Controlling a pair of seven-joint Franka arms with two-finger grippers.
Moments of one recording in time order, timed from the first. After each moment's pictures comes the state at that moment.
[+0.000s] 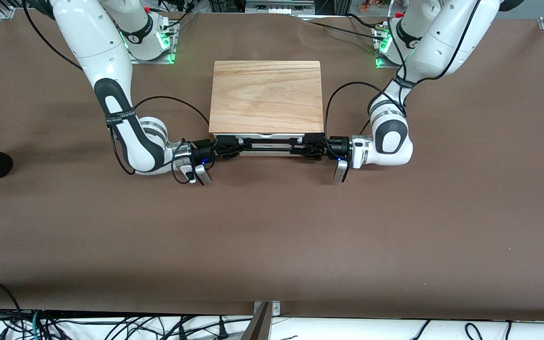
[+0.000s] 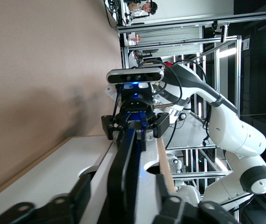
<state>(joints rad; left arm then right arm) -0.16 0.65 -0.23 -2.00 -1.72 1.88 1.17 0.30 0.71 0.03 -1.88 1.65 1.67 -1.06</state>
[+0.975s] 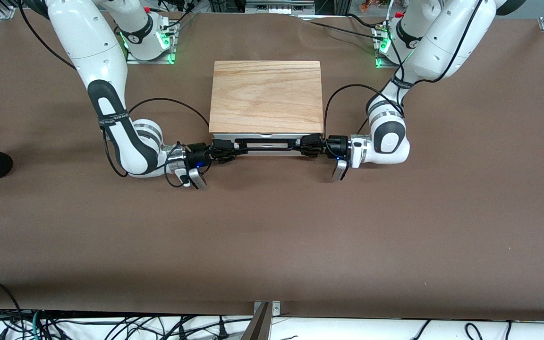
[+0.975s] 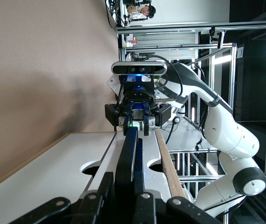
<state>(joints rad) -0.15 0.66 -0.23 -2.01 -1.76 1.85 1.17 0.28 0.71 0.03 -1.87 1.65 1.66 -1.07</state>
